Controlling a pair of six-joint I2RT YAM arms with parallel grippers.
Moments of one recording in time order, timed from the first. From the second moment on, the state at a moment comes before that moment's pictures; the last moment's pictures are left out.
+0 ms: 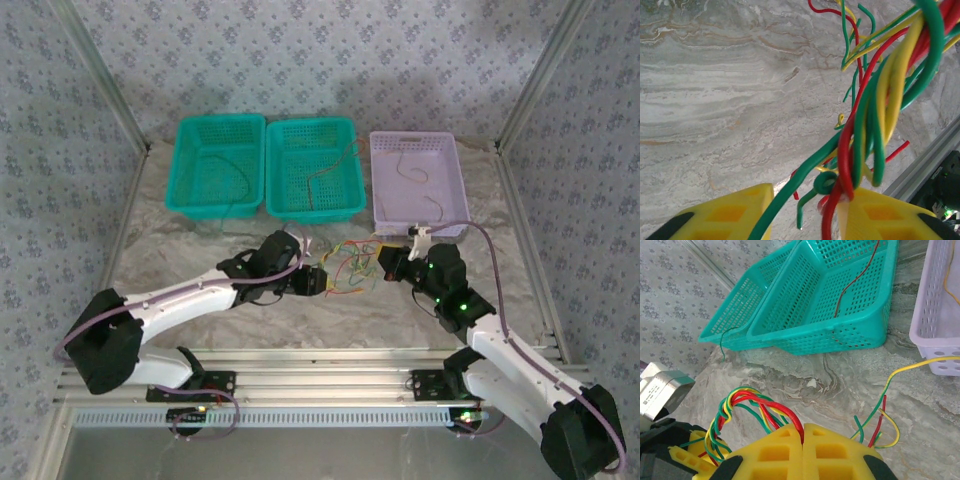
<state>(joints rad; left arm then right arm) -0.86 1.34 0.77 -0.22 0.23 -0.68 0.48 0.80 0.40 0.11 -0.21 0.55</state>
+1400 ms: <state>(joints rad) -0.74 0.96 0.80 -0.48 0.25 -0.59 0.35 0.85 0.39 0.05 -0.18 0.64</state>
